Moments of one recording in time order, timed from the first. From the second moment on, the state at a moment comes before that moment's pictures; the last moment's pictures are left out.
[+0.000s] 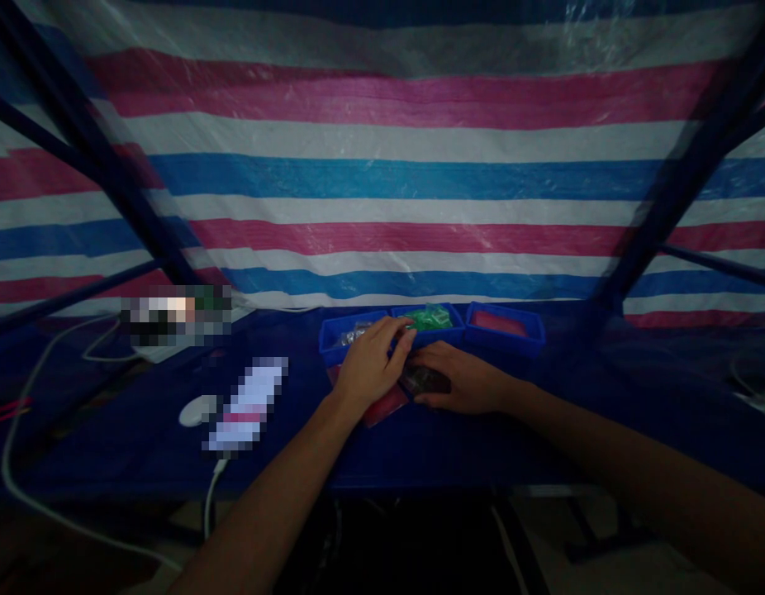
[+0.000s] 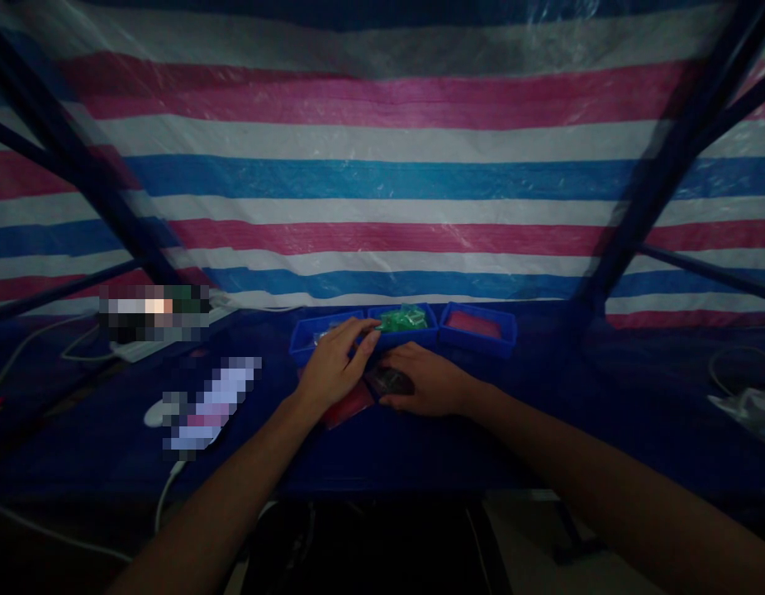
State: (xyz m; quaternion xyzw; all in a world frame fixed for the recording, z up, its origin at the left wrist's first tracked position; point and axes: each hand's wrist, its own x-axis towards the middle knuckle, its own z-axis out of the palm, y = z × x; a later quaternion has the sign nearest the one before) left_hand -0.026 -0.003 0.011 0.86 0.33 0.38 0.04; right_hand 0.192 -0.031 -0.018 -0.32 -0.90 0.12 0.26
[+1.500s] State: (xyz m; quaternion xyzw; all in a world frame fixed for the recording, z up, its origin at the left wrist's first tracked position) left_hand -0.025 0.001 0.016 0.84 0.28 0.45 0.11; right_hand 0.197 -0.011 -0.021 -0.34 -0.48 0.63 0.51
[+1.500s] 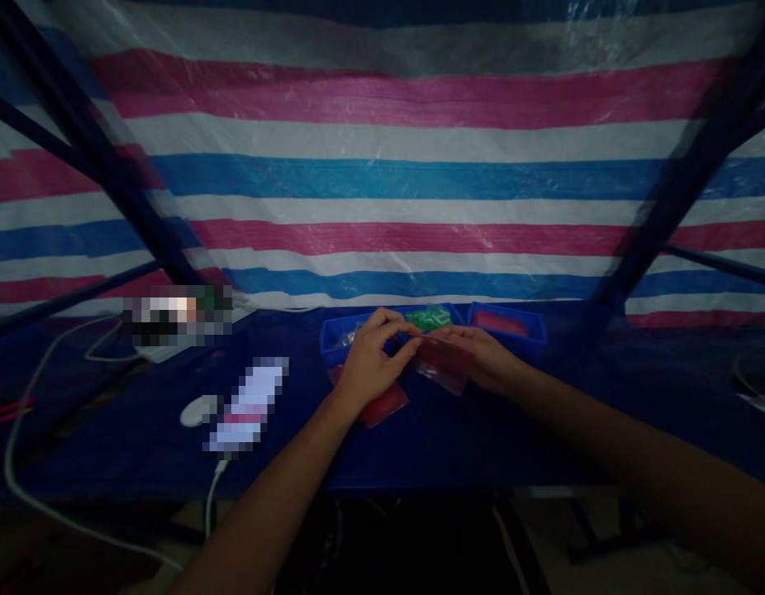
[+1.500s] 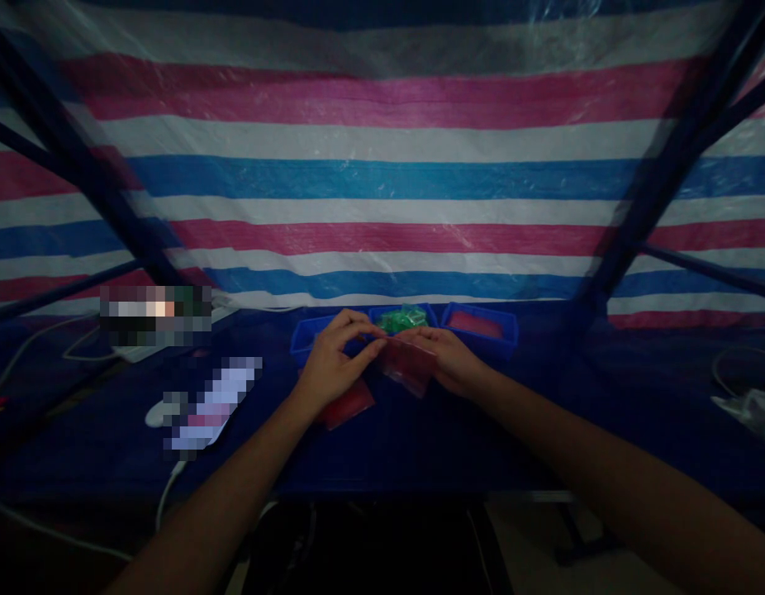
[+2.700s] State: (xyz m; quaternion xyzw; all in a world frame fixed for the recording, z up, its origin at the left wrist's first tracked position) left_hand -0.022 0.002 0.008 0.84 0.31 0.40 0.20; right_hand 0.195 -0.013 -0.020 -0.37 -0.60 0.41 0.58
